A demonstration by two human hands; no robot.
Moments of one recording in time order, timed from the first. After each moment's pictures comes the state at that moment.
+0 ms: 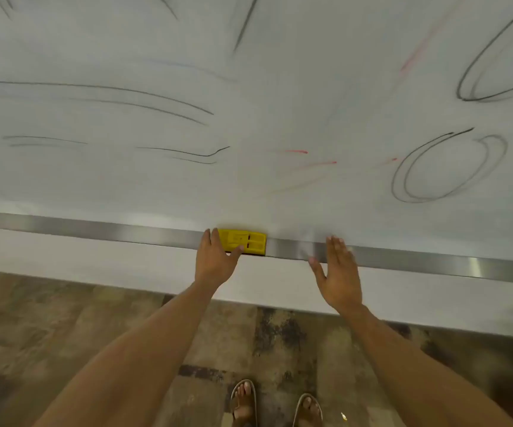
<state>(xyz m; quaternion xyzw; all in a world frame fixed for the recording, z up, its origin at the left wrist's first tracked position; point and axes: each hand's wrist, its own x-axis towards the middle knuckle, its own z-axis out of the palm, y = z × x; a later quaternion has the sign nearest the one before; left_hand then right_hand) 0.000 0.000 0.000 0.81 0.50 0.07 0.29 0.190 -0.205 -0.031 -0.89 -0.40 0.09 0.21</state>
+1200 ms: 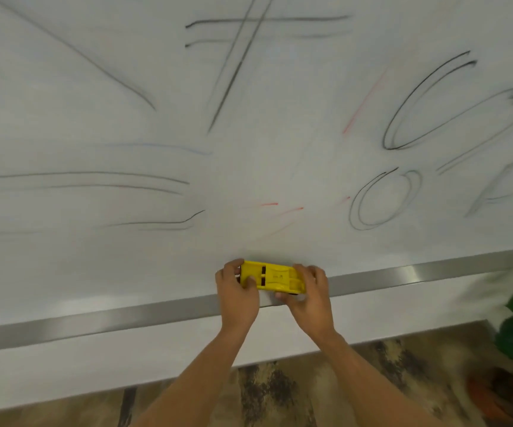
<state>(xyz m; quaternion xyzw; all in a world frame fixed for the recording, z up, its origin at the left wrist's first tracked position) 0.057 -0.042 0.067 0.71 0.38 0.29 0.51 0.156 -0.168 0.007 -0.83 -0.30 -0.01 0.46</state>
